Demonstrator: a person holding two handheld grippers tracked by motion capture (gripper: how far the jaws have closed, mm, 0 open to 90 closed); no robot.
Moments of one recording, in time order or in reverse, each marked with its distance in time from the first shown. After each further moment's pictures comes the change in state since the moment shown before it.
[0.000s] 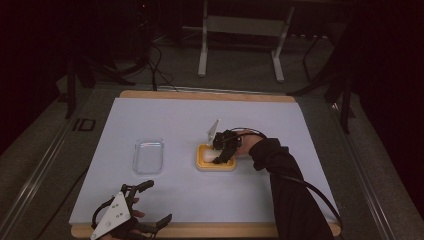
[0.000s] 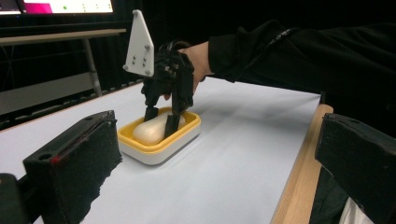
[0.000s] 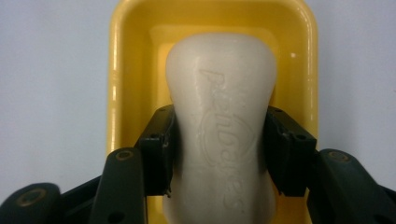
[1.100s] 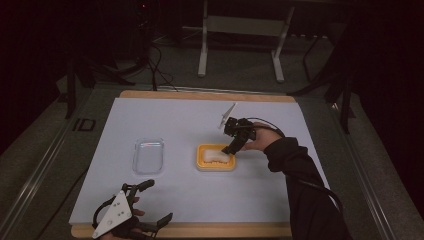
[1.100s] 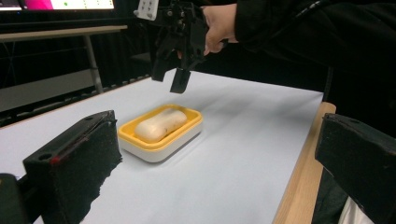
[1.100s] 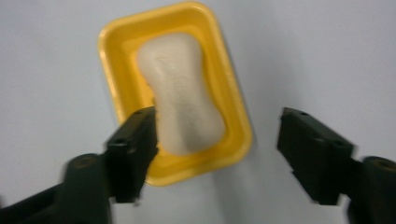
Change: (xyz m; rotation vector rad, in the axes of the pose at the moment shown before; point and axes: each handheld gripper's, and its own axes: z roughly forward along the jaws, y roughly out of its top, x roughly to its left) left arm 0.002 0.000 0.002 0.011 0.006 -0.006; right arm 0.006 -0.010 -0.068 -0.009 -0.162 0.294
